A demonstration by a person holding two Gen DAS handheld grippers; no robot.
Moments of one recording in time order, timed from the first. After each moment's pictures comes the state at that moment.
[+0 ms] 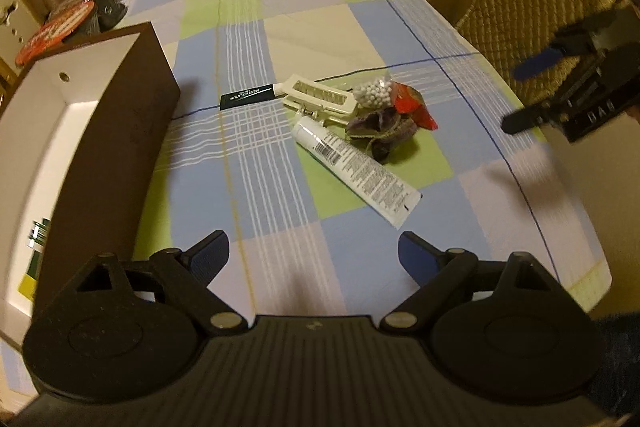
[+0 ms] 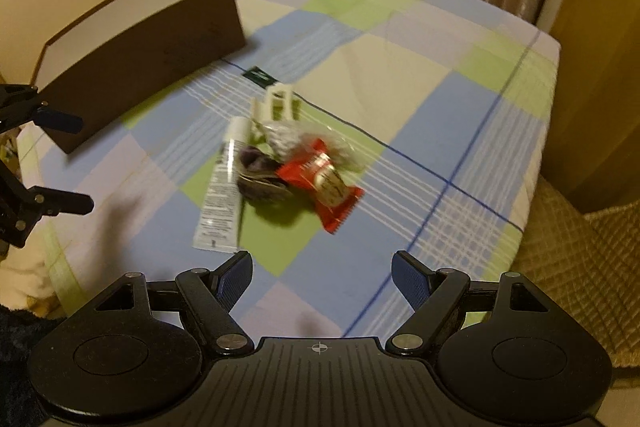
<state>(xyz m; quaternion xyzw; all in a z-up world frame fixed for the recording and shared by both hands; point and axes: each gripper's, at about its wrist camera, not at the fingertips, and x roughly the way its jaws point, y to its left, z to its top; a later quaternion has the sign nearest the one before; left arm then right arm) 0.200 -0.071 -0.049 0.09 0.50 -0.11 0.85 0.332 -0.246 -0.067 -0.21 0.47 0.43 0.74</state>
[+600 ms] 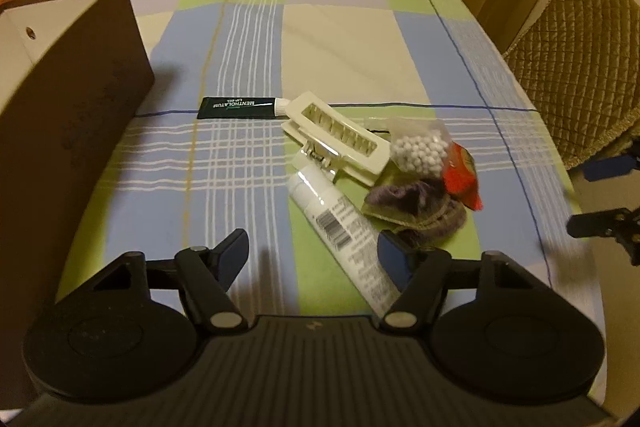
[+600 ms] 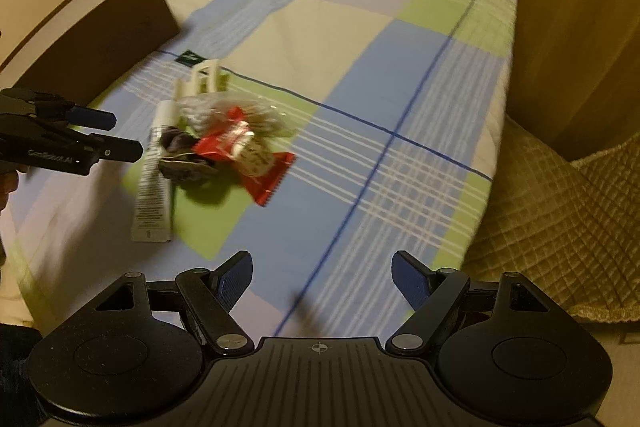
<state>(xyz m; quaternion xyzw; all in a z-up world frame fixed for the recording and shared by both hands) 0.292 -0.081 -0.113 -0.01 0.52 -0.07 0.85 0.372 -0.276 -0.098 -0.18 0.52 0.38 0.75</state>
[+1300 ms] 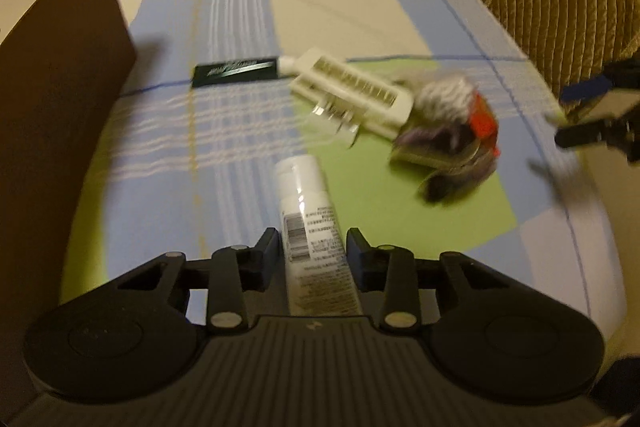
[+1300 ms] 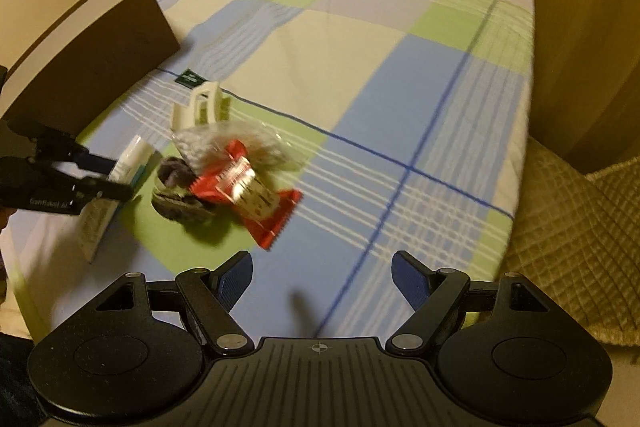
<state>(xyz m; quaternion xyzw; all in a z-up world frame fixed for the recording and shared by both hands) 0.294 -0.048 -0.136 0.03 0.55 -0.13 0.83 0.391 -0.246 -0.106 -0.17 0.51 0.40 0.74</state>
